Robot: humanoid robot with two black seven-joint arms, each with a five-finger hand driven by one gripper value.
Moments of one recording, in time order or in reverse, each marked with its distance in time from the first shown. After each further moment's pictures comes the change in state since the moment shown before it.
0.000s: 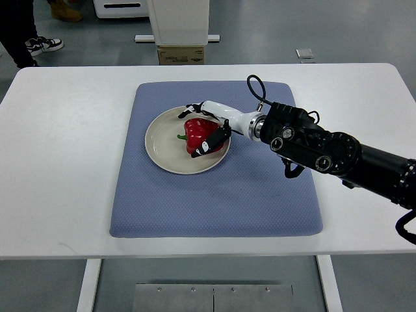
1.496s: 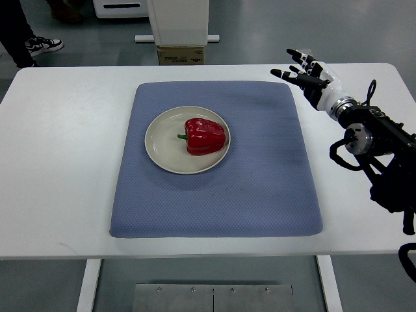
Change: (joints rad) left arm 0.000 0.000 0.000 0.000 0.000 0.000 0.000; right arm -0.342 -0.131 0.941 -0.008 0.242 -0.033 -0.085
